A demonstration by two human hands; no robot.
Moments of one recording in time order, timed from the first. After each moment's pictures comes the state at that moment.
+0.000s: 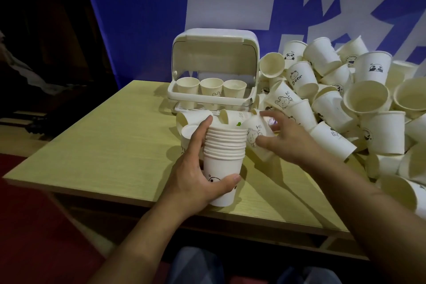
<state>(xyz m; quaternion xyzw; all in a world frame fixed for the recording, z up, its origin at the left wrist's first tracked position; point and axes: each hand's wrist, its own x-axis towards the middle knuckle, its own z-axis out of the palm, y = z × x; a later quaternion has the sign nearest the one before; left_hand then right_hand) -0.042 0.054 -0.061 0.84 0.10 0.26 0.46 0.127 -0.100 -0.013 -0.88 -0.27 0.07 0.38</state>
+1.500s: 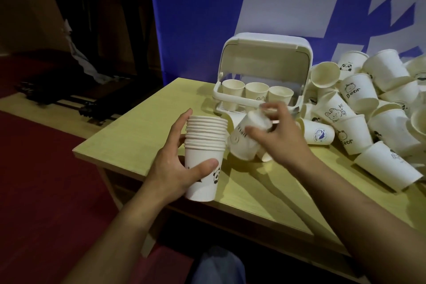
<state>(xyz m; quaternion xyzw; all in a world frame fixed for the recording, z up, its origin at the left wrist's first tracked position) -0.110 0.122 -0.043 0.80 0.22 0.30 0.48 0.075 -0.013 -0.008 -0.77 -0.34 0.07 0.53</state>
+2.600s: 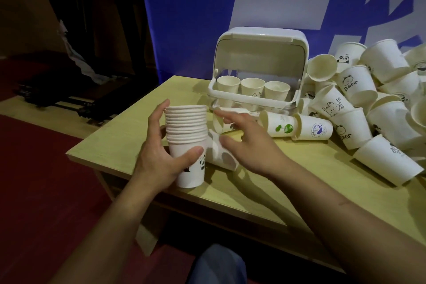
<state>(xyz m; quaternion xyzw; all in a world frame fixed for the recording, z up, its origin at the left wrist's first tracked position) -0.102 0.141 -0.045 0.80 0.24 0.35 0.43 0.056 0.009 -0.018 -0.77 -0.49 0.07 0.41</state>
